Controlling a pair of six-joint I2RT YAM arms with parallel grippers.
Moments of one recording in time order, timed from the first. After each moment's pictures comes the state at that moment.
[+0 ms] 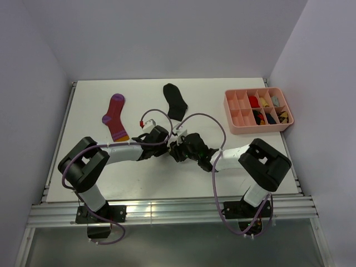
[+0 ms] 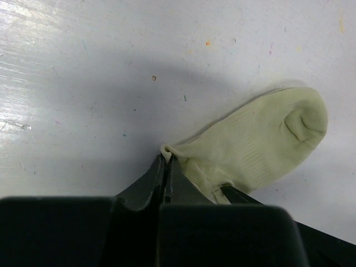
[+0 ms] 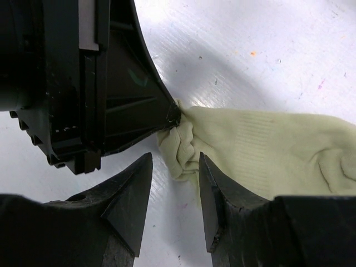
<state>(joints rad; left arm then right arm) -0.77 1.69 0.85 -0.05 -0.27 -1.12 0.82 1.63 0.59 0.52 -0.03 0.15</state>
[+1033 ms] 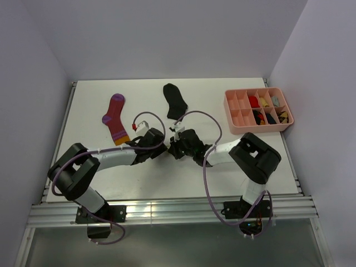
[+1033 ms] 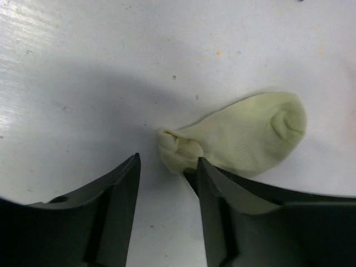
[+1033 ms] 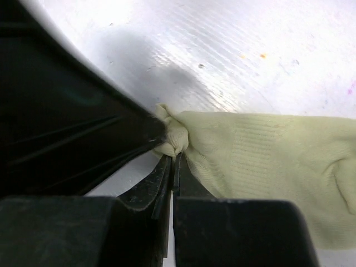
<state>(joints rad) -0.77 1.59 0.77 -0.04 -0.31 -1.19 0.81 1.75 0.70 0.49 -0.05 0.23</state>
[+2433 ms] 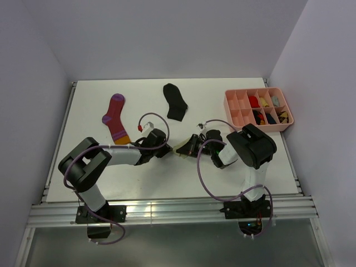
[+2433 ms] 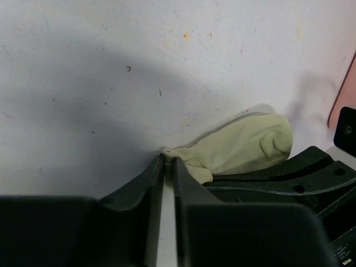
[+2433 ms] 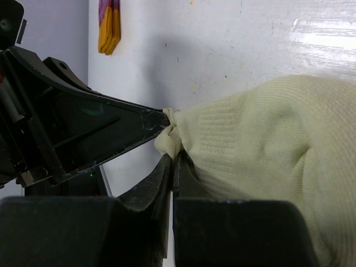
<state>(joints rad) -0.77 1.69 0.75 0.17 -0.20 -1.25 0.48 1.92 0.48 1.02 -0.57 0.94</state>
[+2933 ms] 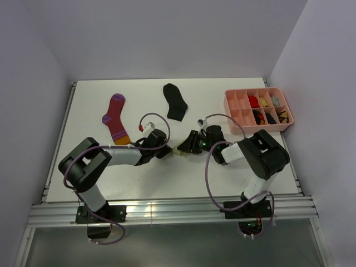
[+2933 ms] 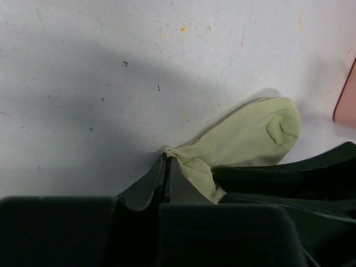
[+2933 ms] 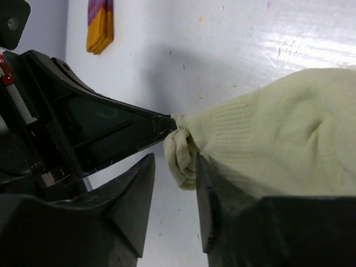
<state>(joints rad) -0.78 1.70 0.75 0.17 -0.20 -1.23 0.48 1.77 0.50 0.80 -0.52 0.81</state>
